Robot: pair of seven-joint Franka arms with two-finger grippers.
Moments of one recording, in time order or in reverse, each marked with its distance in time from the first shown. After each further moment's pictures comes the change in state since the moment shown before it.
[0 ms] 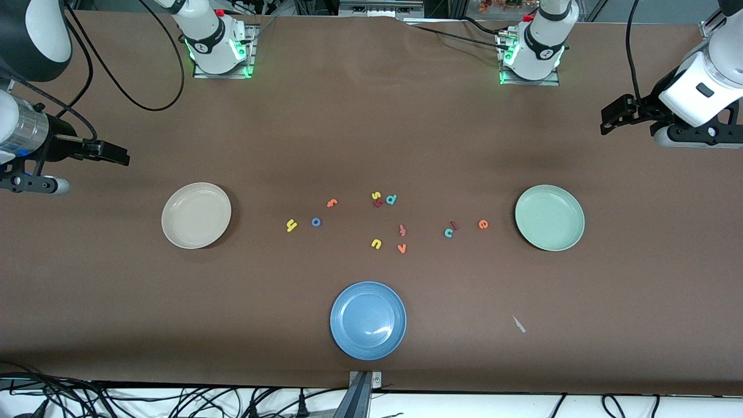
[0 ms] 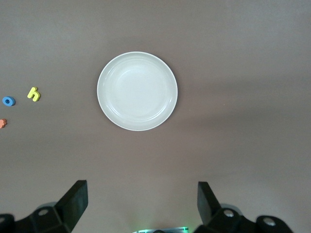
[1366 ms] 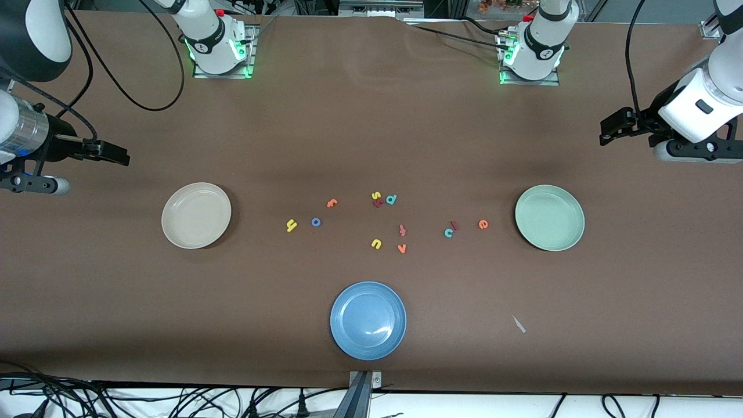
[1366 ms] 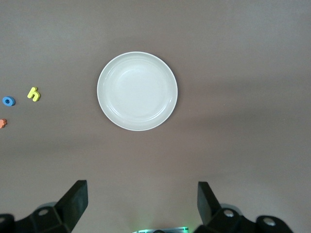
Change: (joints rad) left arm 0.000 0.062 0.000 0.051 0.000 0.003 0.000; right arm 0.000 0.000 0.000 0.000 0.000 0.000 0.000
